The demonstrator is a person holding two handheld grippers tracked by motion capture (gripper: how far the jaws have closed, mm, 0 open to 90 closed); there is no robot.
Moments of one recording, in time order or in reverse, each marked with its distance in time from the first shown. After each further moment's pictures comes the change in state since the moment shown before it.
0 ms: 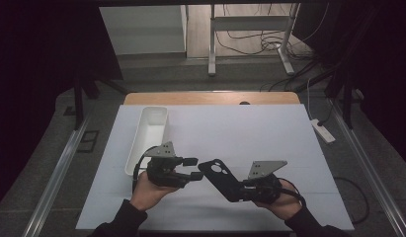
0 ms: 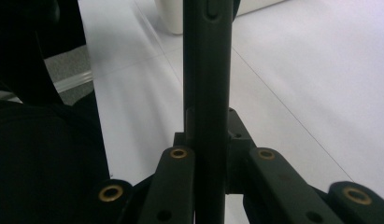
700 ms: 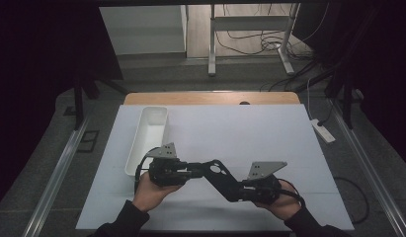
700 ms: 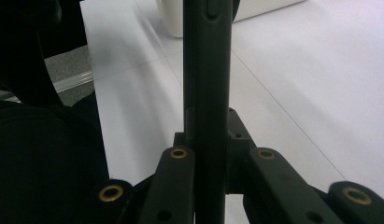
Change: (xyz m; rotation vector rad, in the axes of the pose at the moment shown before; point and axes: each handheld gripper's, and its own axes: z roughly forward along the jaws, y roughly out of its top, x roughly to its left) left arm 0.001 -0.003 0.005 0.006 -0.020 -0.007; right arm 0.003 0.001 0.001 -0.010 -0.003 -0.015
